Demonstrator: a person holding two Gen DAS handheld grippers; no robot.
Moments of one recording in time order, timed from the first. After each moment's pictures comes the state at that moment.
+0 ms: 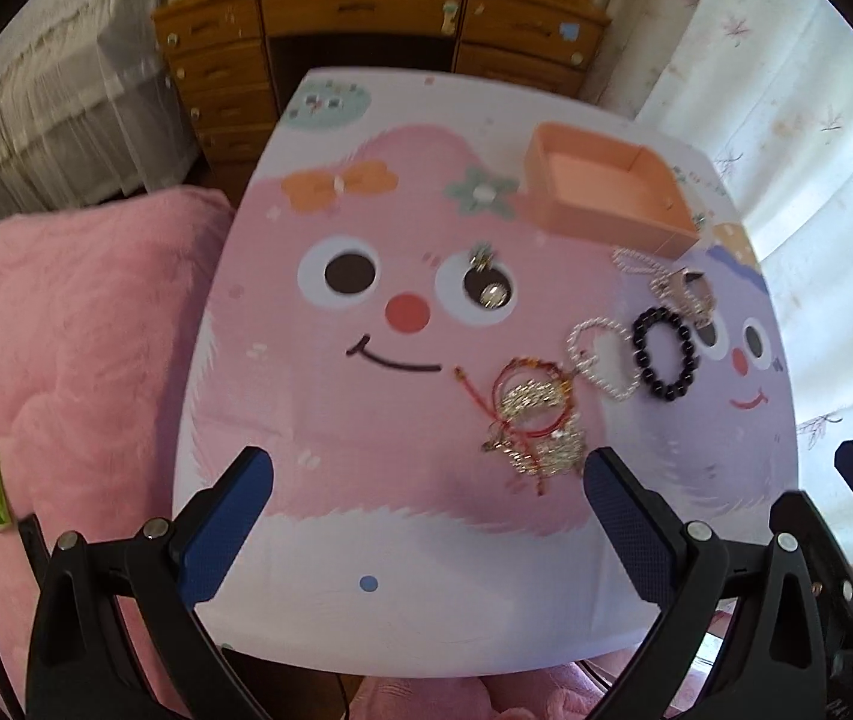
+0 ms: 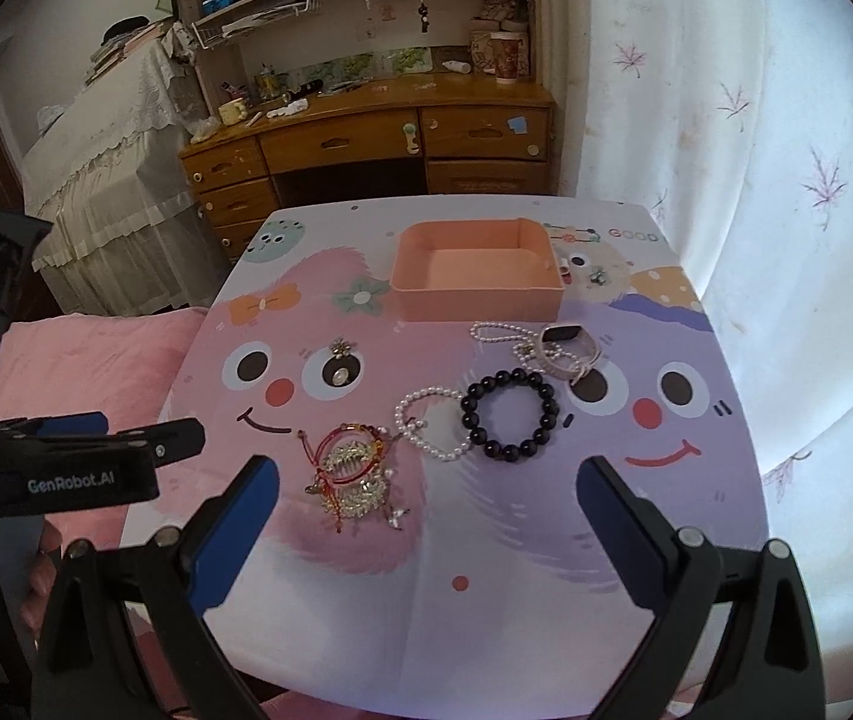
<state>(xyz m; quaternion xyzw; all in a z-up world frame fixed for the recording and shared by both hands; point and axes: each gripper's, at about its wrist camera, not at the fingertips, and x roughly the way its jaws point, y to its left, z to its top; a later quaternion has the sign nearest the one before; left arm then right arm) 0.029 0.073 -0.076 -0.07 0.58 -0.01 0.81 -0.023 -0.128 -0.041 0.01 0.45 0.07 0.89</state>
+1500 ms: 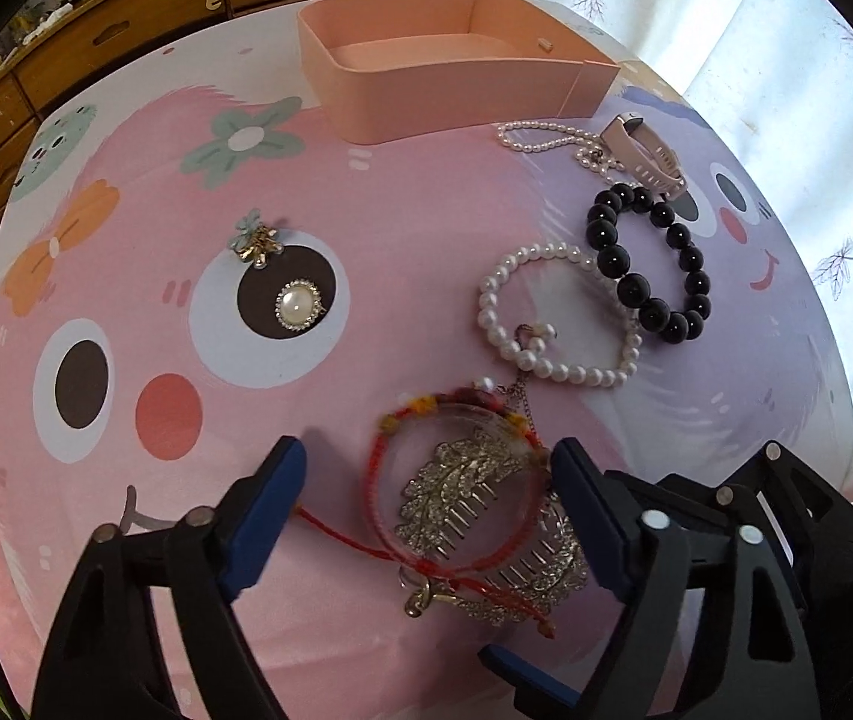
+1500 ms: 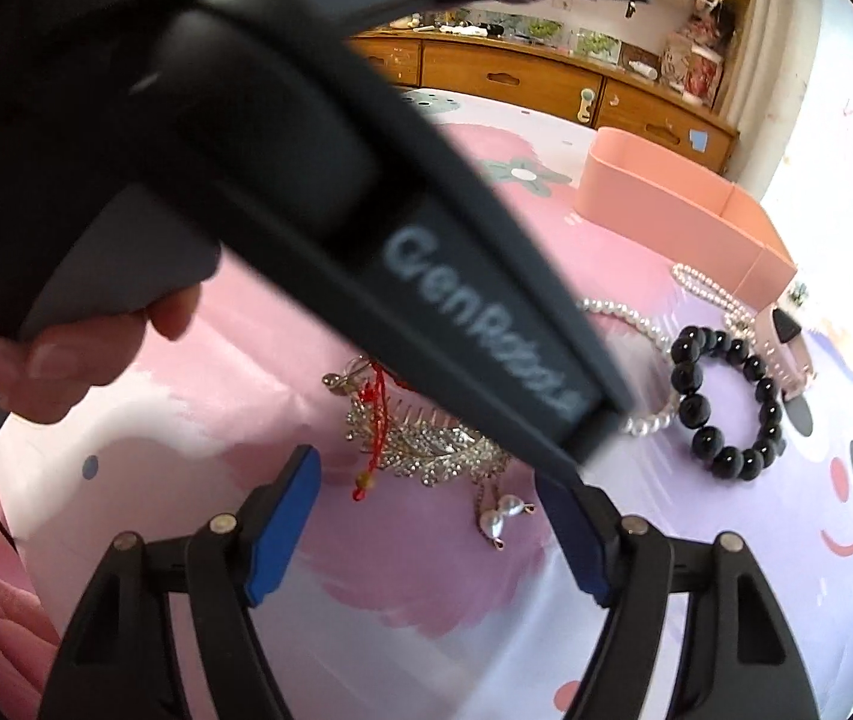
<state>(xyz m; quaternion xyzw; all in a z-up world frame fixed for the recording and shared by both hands) 0.108 -0.005 -0.196 0.06 0.59 -0.21 0.78 0.007 -0.071 -0.202 -0.13 0.43 0.22 0.86</state>
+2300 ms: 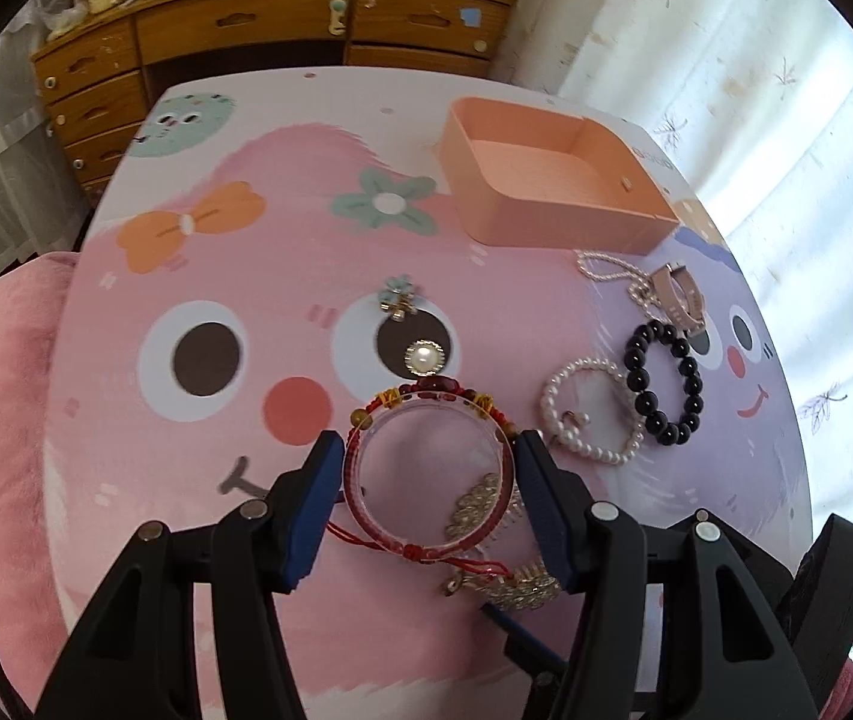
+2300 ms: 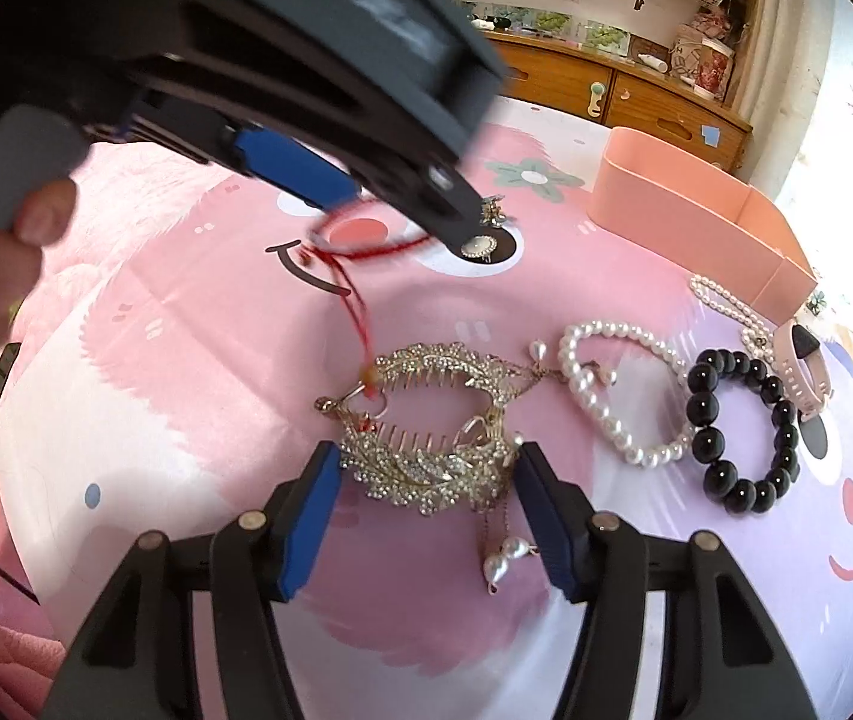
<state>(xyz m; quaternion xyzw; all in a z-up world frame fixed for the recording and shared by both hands) 0.108 0.051 -0.150 -0.05 0.54 -0.13 0.83 0.028 -0.056 -0.191 -0.14 0.44 0.23 0.86</state>
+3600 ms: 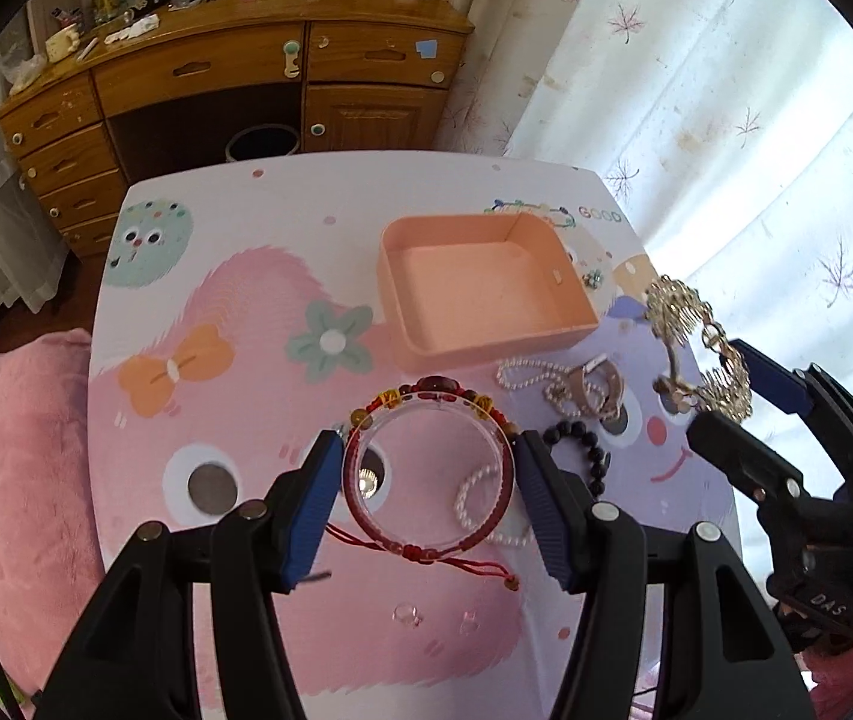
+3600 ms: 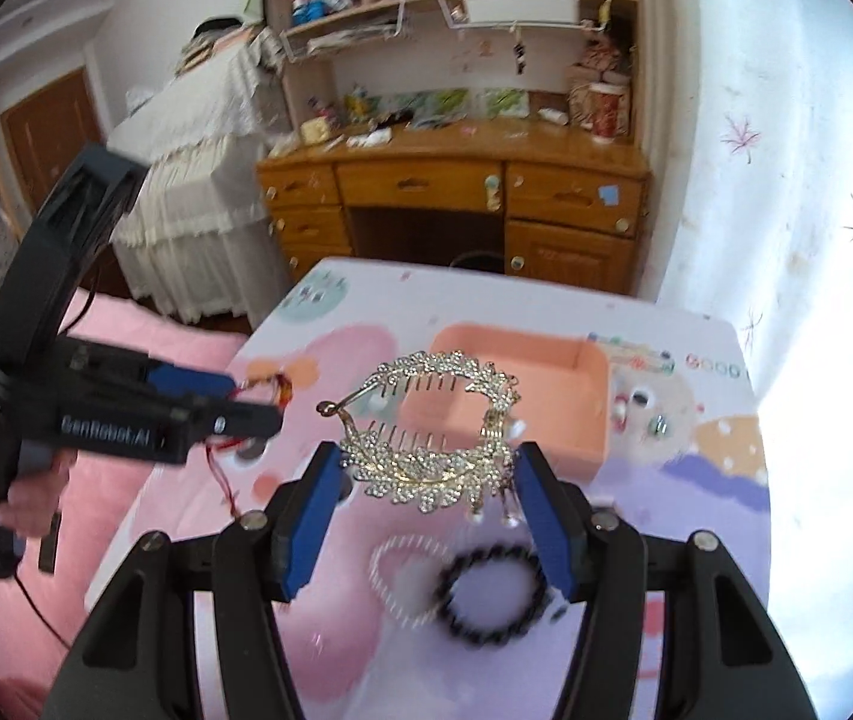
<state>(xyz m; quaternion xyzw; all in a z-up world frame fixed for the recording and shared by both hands) 0.175 0.017 -0.047 -0.04 0.55 -0.17 0.82 0.115 -0.168 -0.024 -0.02 0.39 0.18 0.90</state>
